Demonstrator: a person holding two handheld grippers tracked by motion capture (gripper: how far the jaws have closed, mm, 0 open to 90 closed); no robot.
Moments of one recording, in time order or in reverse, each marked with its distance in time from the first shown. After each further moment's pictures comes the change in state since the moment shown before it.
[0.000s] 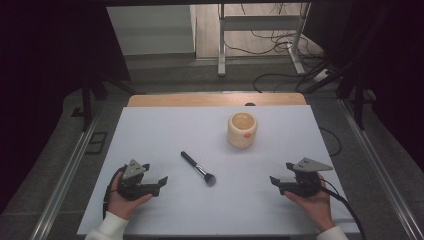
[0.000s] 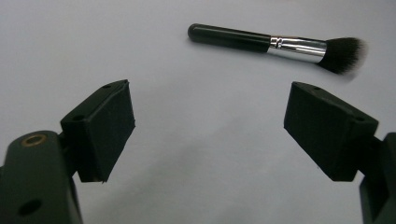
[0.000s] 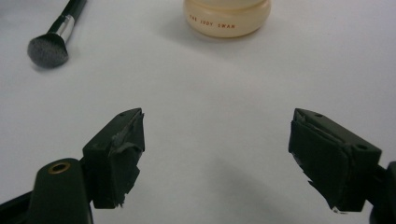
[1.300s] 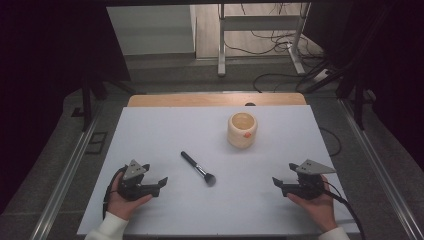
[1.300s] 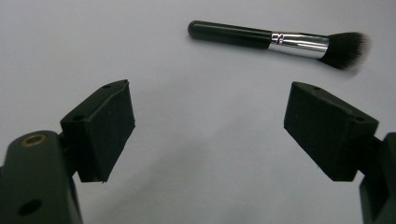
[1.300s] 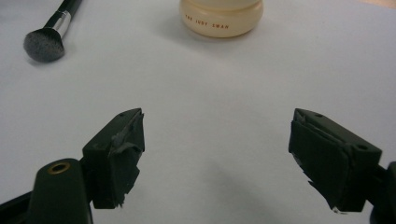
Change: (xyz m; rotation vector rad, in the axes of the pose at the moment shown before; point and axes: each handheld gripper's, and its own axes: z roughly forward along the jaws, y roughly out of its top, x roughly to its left) left arm 0.000 -0.001 0.000 -0.001 0.002 0.010; right arm 0.000 -0.003 -0.008 -0.009 -0.025 -0.026
